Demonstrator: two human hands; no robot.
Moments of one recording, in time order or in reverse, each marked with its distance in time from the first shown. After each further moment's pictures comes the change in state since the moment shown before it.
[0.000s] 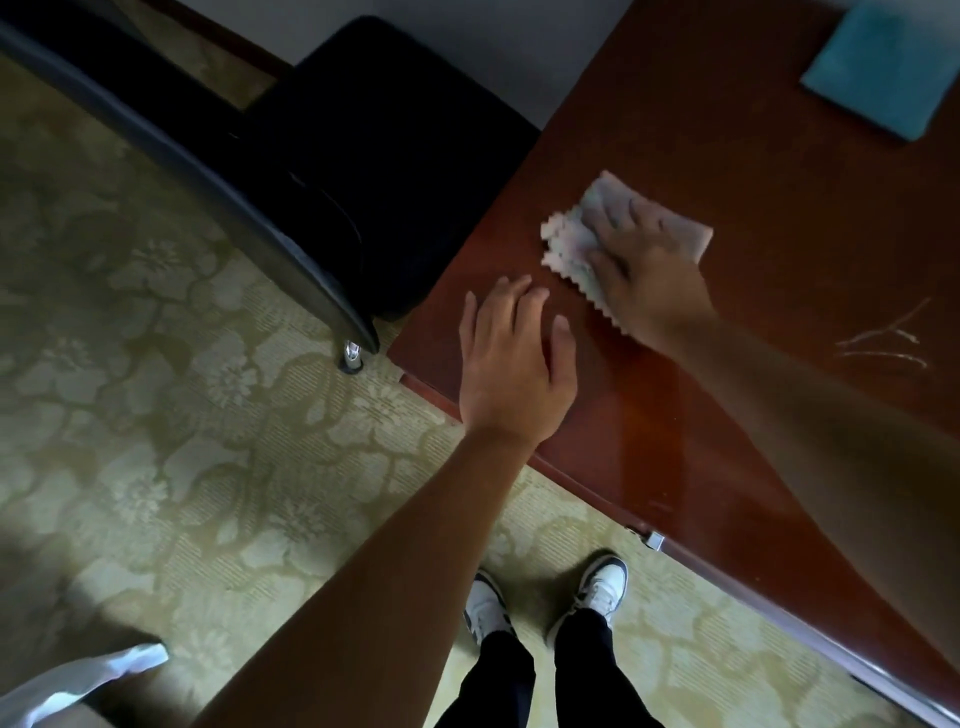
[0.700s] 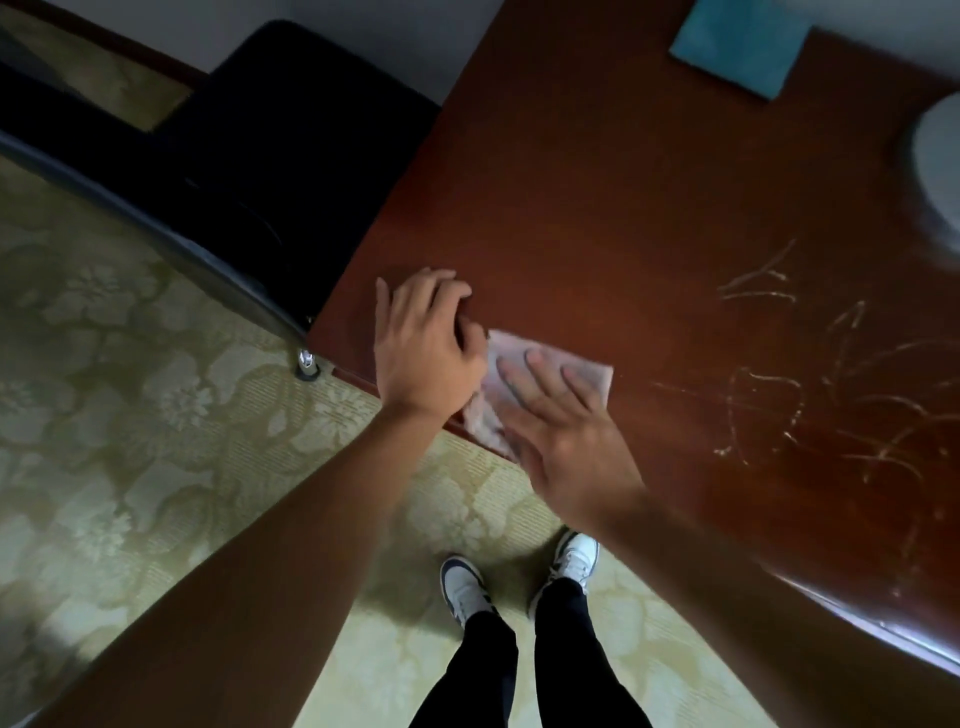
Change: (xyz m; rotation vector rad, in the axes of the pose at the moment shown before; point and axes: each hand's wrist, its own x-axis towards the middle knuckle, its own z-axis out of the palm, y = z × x) left_hand -0.004 0.001 0.000 0.155 -0.010 0.150; right_hand -0.181 -0.017 0.035 -0.111 -0.018 -0.209
